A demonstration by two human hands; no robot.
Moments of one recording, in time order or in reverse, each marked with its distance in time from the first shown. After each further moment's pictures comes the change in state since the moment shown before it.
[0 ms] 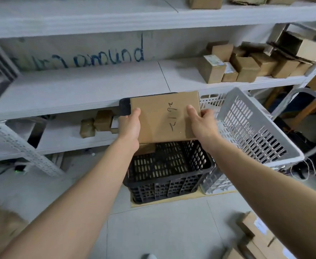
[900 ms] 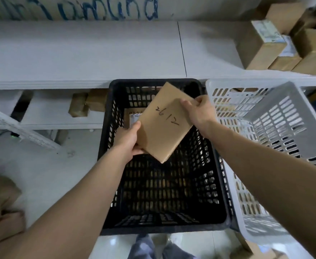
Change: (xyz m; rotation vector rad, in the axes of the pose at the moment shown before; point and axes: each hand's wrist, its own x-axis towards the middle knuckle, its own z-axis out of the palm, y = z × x) left_hand 0.167 -0.065 0.061 0.031 0.096 -0.414; right_hand 0.233 0.055 0.085 -0.281 -0.220 0.046
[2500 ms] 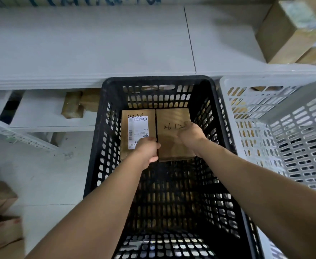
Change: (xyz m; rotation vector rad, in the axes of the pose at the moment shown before) left_hand 0.082 -0.024 0.053 0.207 -0.154 -0.061; right_hand 0.046 0.051 0.068 -0.140 -0.236 0.239
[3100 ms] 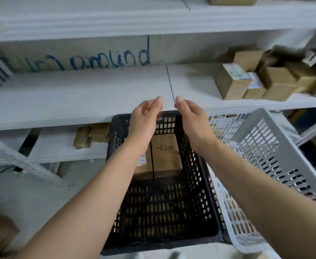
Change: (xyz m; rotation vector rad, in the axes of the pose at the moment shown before) left_hand -0.209 0.096 -0.003 -0.009 0.026 0.887; right_hand -0.193 -0.086 -0.094 0.498 0.136 -0.563
